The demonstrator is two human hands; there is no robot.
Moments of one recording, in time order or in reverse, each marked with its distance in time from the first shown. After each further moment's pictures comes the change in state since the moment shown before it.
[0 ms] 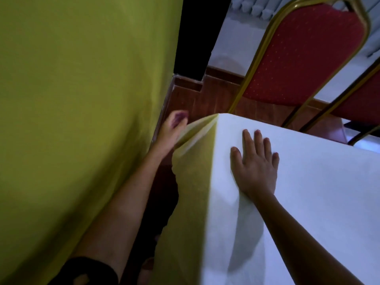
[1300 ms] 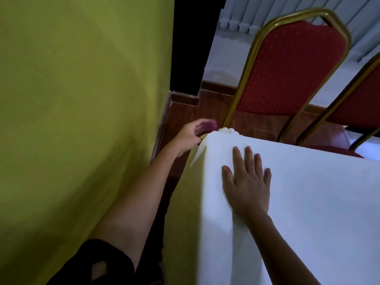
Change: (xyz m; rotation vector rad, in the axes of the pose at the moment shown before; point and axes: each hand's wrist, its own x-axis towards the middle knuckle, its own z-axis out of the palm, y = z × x) left_hand 0.042 0.049 0.052 0.022 -0.387 -0.006; right_hand 0.002 0.002 0.002 -0.023 -0.031 -0.006
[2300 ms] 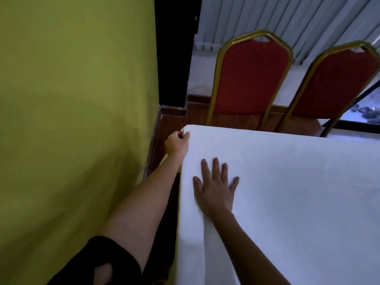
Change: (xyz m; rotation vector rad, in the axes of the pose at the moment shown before) left_hand -0.073 0.032 0.074 0.396 0.609 -0.266; right_hand -0.094 0.003 0.006 0.058 -0.088 -0.025
